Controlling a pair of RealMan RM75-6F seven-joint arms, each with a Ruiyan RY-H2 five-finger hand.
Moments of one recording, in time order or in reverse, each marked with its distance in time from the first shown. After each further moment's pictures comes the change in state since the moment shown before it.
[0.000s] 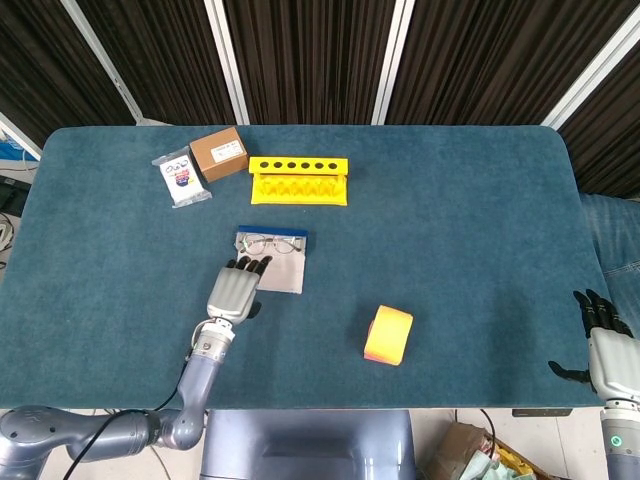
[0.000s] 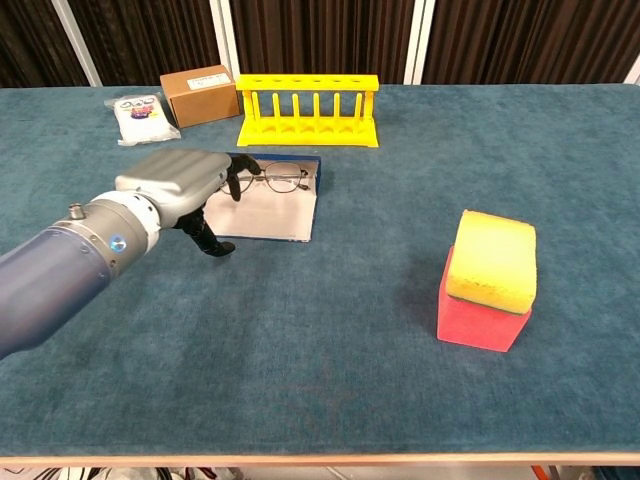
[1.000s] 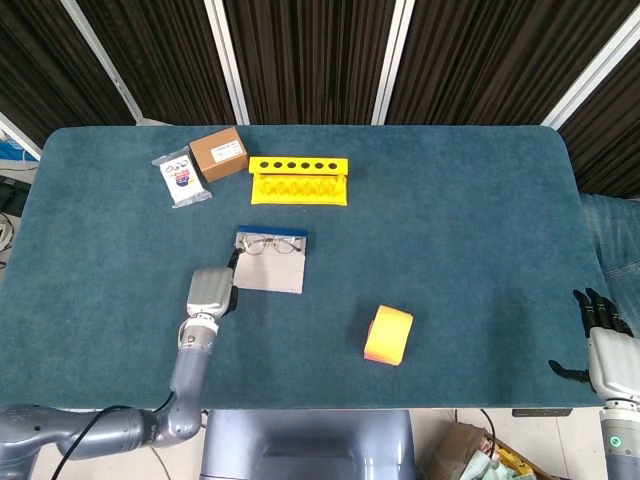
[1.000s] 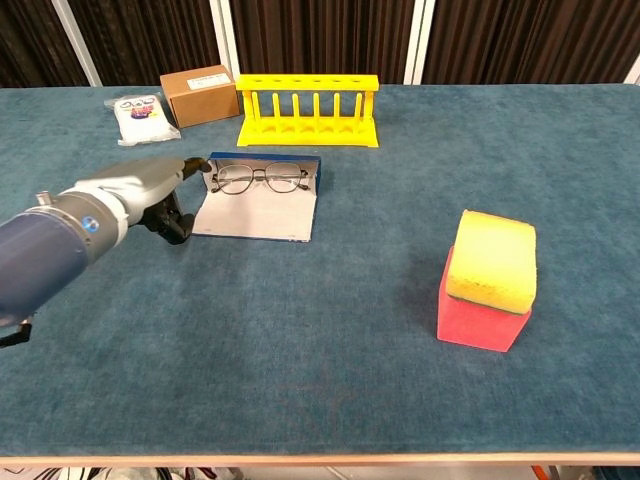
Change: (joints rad) left arm 0.020 0.069 -0.058 -0.119 -0.243 0.040 0.013; right arm -0.002 -0.010 -0.002 0.012 -0.018 0.015 -0.012
